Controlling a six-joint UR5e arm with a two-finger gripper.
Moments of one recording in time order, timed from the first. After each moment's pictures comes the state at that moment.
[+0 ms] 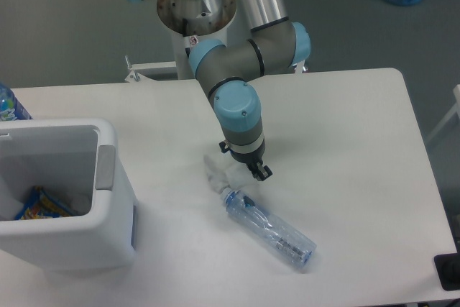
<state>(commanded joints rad) 2.42 -1.94 -1.86 -0.89 1.72 1.40</state>
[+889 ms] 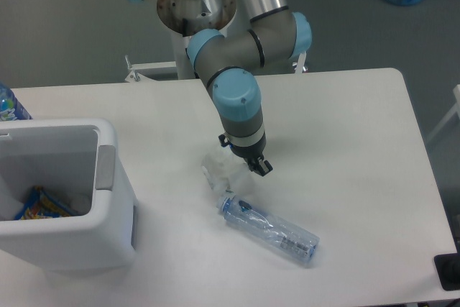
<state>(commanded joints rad) 2.44 -1.83 -1.85 -0.90 1.63 1.39</state>
